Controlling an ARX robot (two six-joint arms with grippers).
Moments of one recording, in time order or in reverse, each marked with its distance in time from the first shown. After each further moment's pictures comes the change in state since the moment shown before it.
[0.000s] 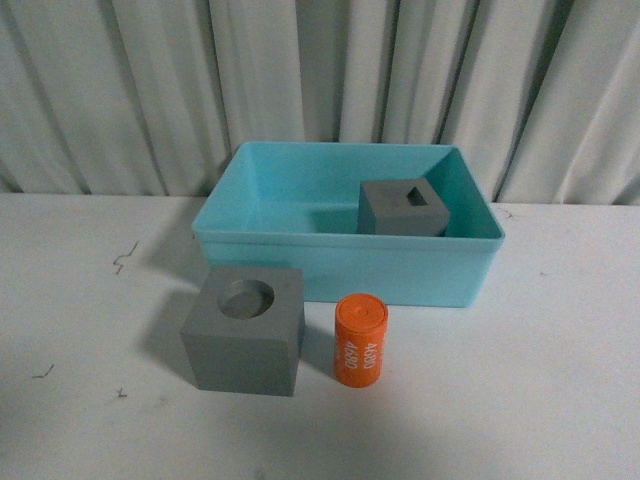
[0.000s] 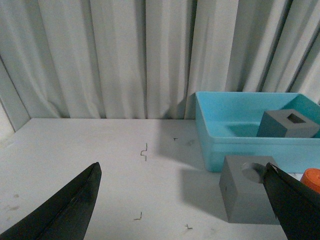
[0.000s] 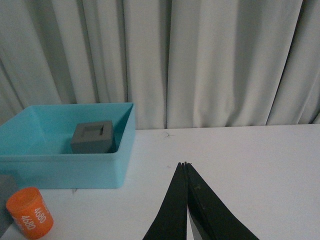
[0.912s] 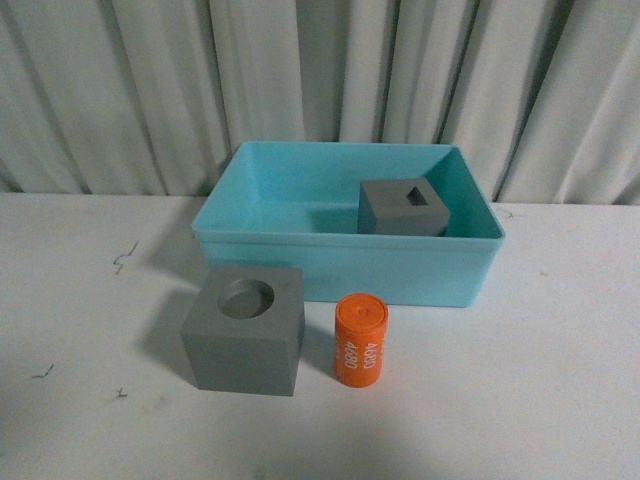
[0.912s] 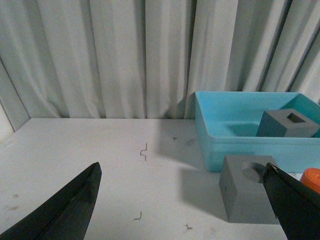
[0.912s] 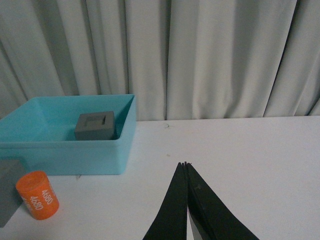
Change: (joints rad) left arm 0.000 0.000 0.000 0.000 0.000 0.000; right arm 0.000 -0.400 0.000 -0.417 -0.002 0.000
